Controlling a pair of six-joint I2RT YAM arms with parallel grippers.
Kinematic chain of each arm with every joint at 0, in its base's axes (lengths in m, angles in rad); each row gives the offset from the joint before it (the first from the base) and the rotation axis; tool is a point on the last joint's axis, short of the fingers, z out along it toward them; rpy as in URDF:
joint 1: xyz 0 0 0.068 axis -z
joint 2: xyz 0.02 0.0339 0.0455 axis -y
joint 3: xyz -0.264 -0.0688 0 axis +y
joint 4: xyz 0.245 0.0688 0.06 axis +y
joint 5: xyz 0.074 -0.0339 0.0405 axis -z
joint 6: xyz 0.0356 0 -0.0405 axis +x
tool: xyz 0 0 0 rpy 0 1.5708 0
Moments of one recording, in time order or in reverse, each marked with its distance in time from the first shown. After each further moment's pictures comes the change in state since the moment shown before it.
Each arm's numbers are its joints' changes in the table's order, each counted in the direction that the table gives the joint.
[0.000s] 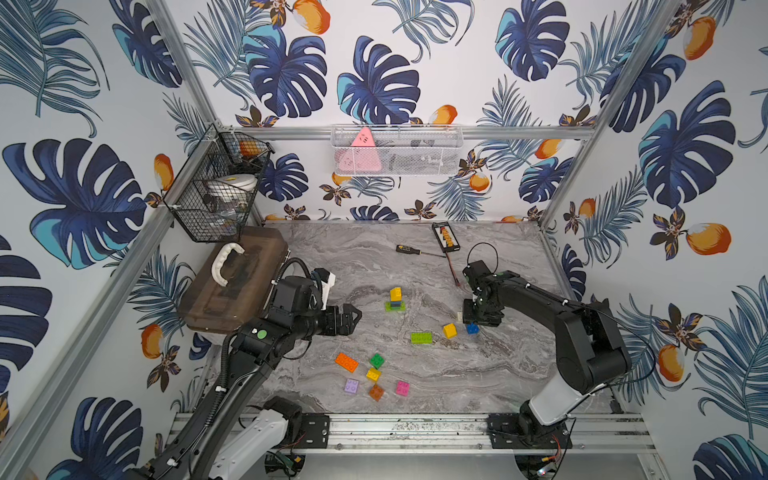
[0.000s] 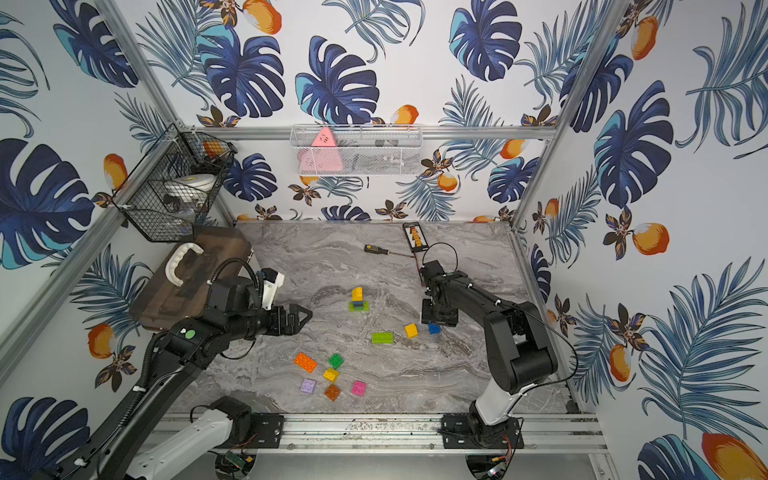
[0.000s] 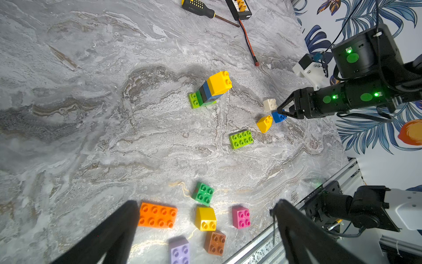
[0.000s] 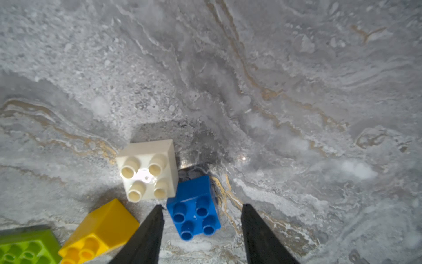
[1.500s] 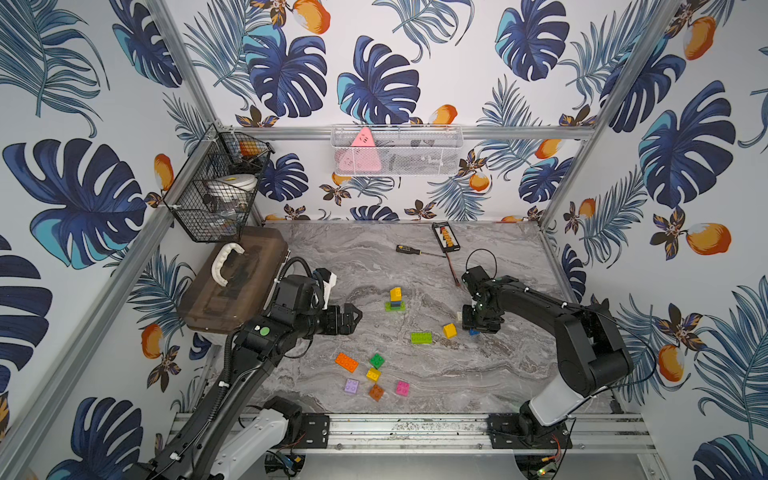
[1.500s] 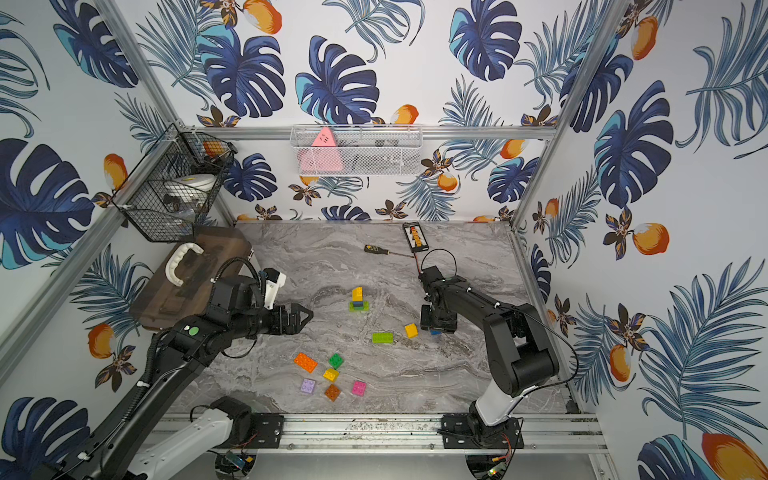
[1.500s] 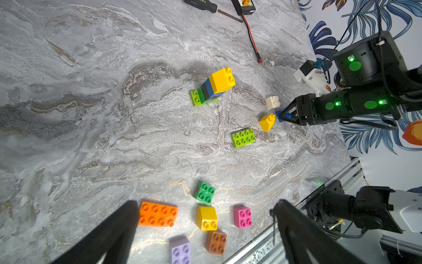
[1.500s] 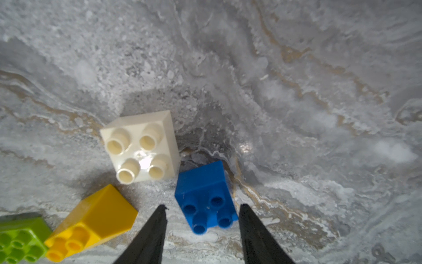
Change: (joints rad) left arm 0.000 -0.022 0.000 0.000 0.000 0.000; right arm -0.021 0.020 0.055 -0.001 -0.032 0.038
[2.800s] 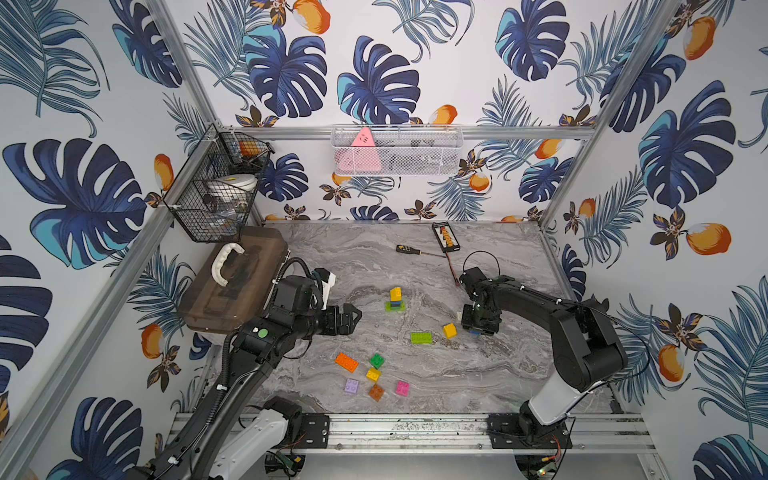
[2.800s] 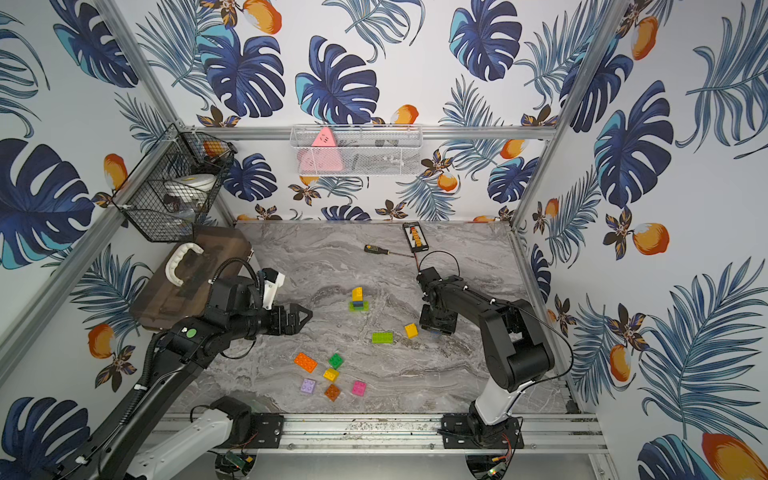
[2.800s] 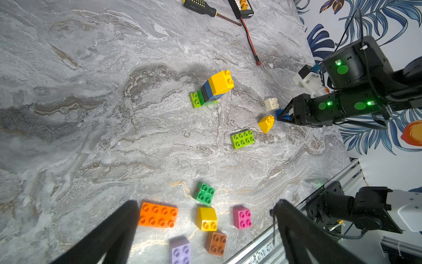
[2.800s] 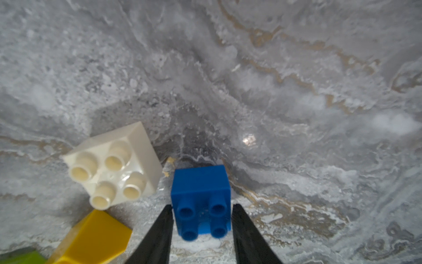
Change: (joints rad) left arm 0.000 0.015 0.000 0.000 -0.004 0.000; right arm -0.005 -0.036 -0.015 0.016 0.033 0.160
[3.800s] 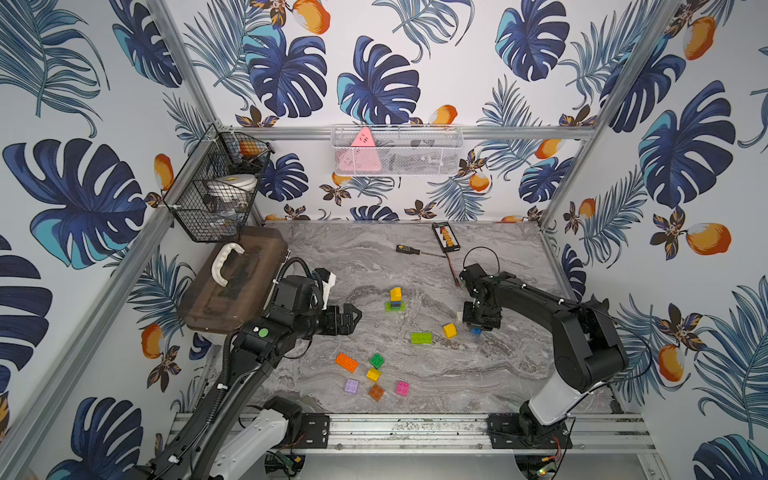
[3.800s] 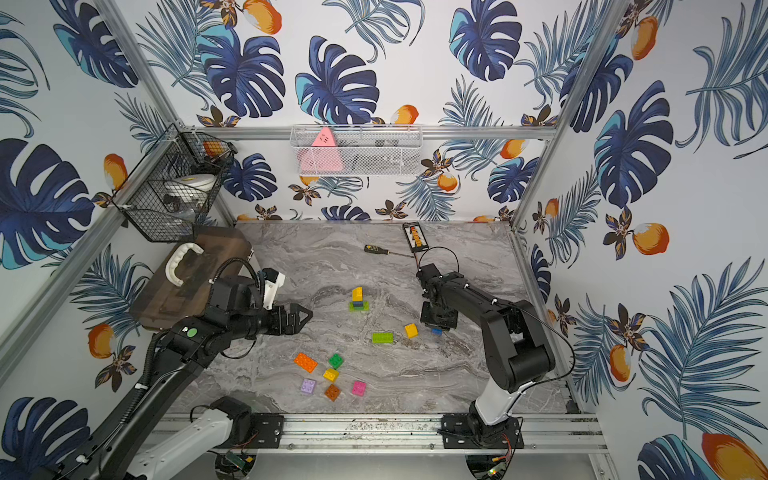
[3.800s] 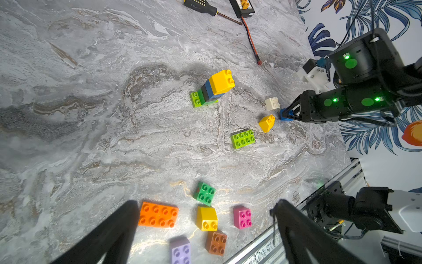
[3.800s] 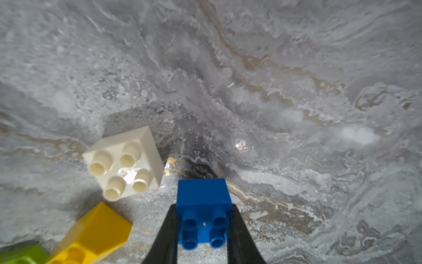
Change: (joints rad) left arm 0.000 -0.004 0.000 0.000 0.000 0.000; right arm -0.002 0.028 -0.041 0.044 0.032 -0.051
